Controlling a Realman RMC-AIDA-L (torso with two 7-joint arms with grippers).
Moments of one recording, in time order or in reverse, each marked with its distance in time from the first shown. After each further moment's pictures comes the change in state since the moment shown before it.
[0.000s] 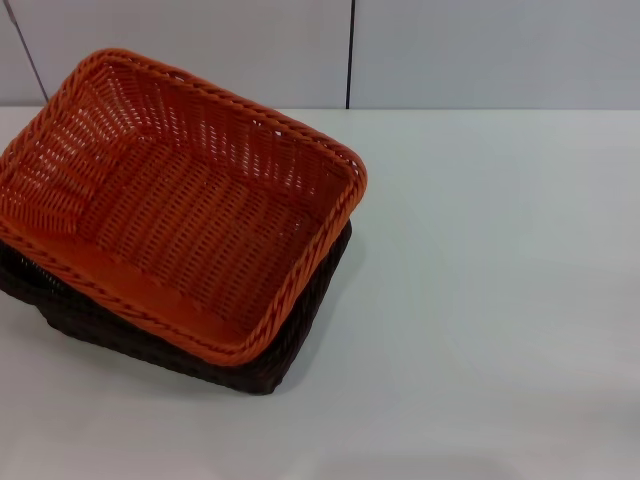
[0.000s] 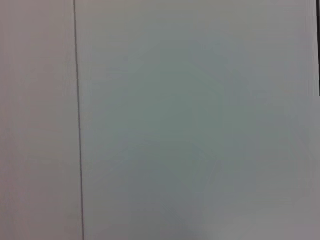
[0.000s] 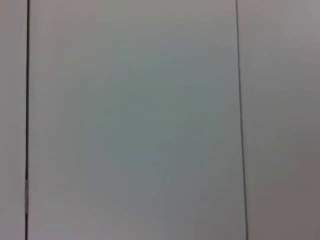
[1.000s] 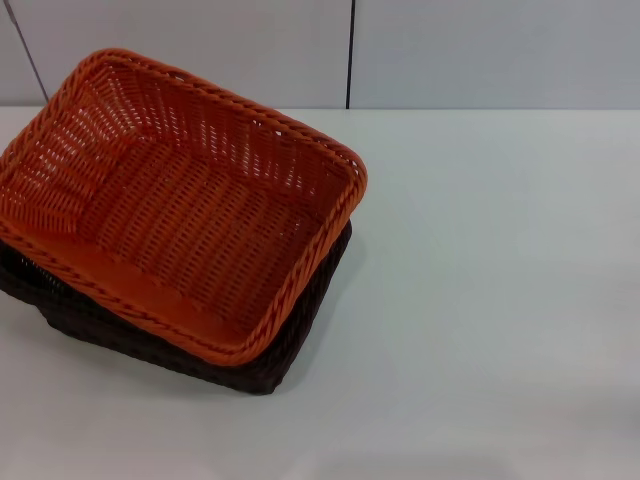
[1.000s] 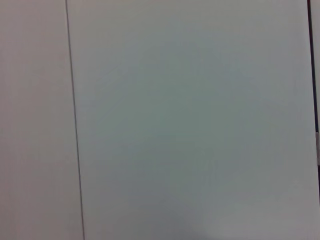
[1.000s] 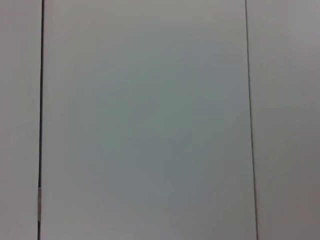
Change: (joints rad) left arm 0.009 -0.002 0.015 0.001 0.000 -0.001 0.026; right arm 0.005 0.000 -0.023 -0.002 0.002 0.020 -0.001
